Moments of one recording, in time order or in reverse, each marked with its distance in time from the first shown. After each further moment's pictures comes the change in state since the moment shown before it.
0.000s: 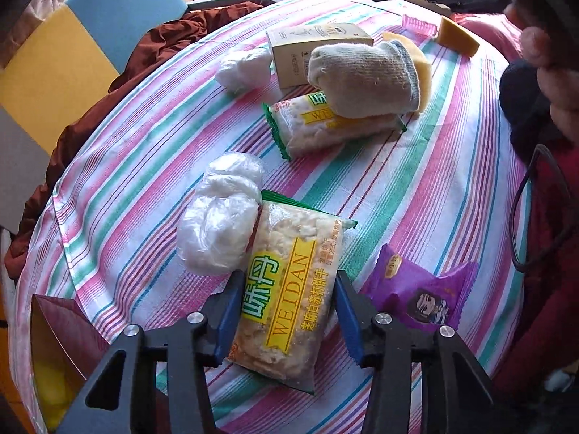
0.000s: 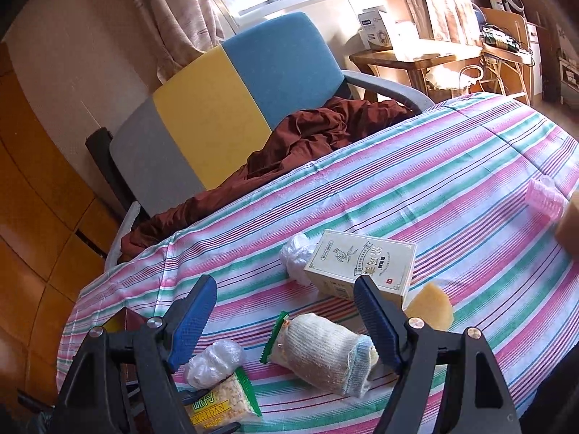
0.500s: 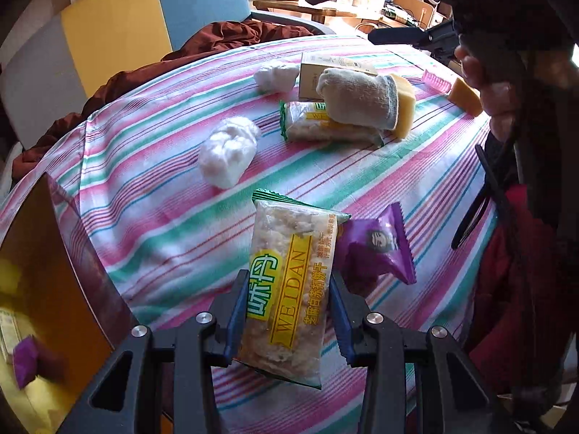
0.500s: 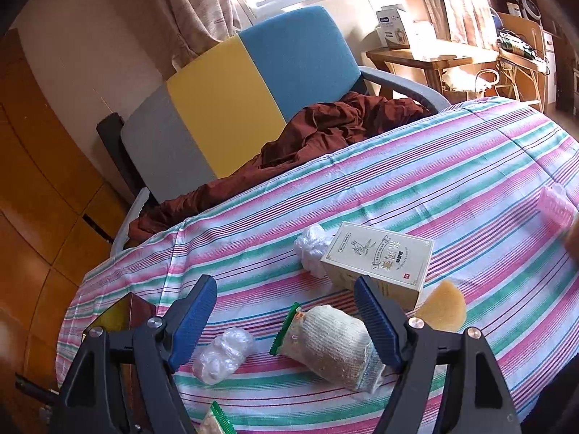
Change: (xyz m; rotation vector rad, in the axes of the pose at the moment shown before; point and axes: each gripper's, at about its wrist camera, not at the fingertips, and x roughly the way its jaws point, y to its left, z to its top) left arm -0.032 -0.025 -0.062 -0.277 -0.129 -0.013; right arm 0.005 0.013 -0.006 -0.066 0.042 0.035
